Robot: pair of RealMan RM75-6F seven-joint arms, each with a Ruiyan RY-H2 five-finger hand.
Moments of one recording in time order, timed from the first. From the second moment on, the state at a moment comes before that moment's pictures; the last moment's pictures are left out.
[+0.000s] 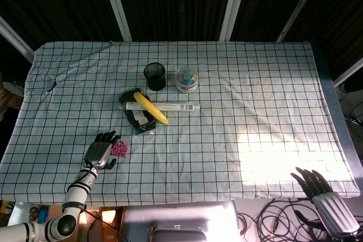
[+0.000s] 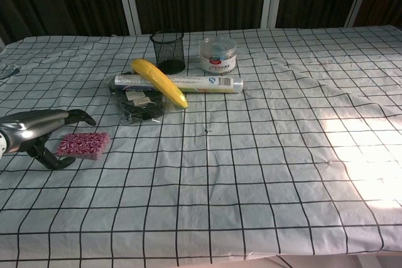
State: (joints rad) left arm -0.58 -1.49 -0.15 -1.62 0.79 0.96 0.62; right arm -0.02 -1.00 -0.20 -1.61 -1.85 1.53 0.12
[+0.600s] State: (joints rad) left arm -0.62 -1.52 -0.12 -1.56 0.77 0.98 0.59; right arm -0.03 -1.00 -0.20 -1.60 -1.85 1.54 0.12
